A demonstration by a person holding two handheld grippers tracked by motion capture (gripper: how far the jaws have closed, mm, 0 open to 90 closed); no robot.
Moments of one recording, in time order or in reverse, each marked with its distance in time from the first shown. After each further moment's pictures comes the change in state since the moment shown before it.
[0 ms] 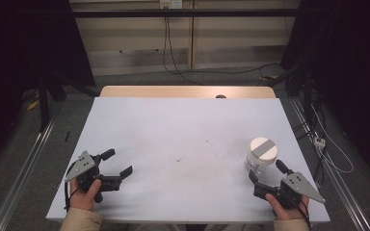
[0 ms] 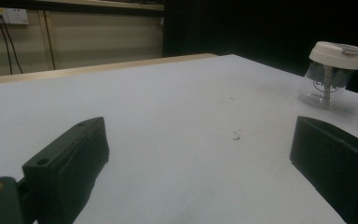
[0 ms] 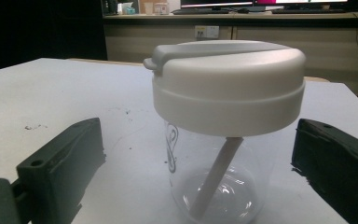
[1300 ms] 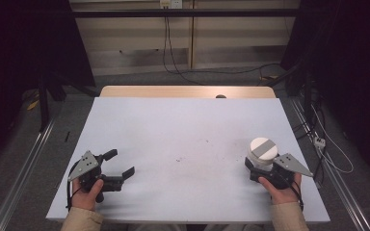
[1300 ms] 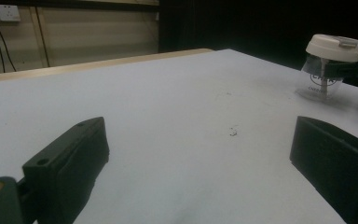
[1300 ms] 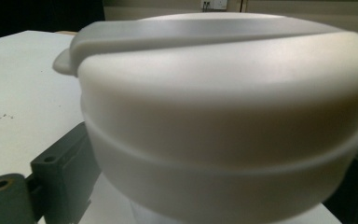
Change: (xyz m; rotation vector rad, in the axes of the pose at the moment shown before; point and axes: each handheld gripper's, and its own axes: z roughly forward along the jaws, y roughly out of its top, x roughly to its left) left arm -0.002 -0.001 0.005 0.019 -0.016 0.011; right arm -0.017 0.007 0.048 0.126 0.032 -0.017
